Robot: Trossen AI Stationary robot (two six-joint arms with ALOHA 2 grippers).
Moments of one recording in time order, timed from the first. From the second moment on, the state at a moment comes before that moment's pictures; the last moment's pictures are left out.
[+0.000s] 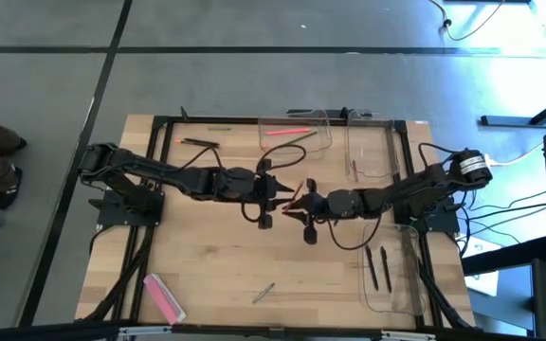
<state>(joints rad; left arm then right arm) -0.09 1.53 1.10 0.09 -0.21 0.06 0.19 1.53 0.65 0.60 0.22 0.10</state>
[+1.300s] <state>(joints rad) -0.07 1.34 1.10 -0.30 -0.47 0.06 -0.20 1.52 1.12 -0.27 0.13 0.07</state>
